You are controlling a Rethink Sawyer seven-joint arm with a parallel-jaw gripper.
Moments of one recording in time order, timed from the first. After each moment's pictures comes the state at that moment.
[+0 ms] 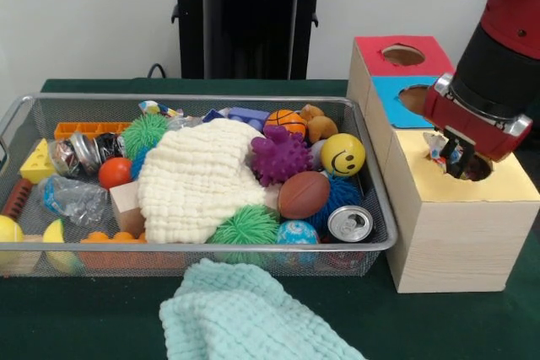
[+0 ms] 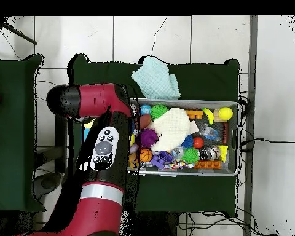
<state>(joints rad) 0.22 -0.28 -0.30 1.04 0.13 0.94 2.49</state>
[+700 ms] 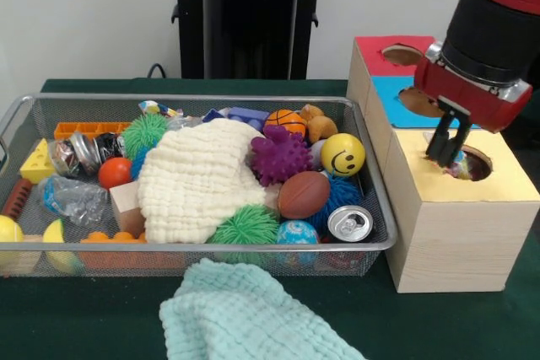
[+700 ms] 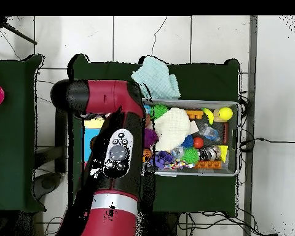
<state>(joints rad) 0.14 -0.38 -0.26 1.08 0.14 0.96 2.49</state>
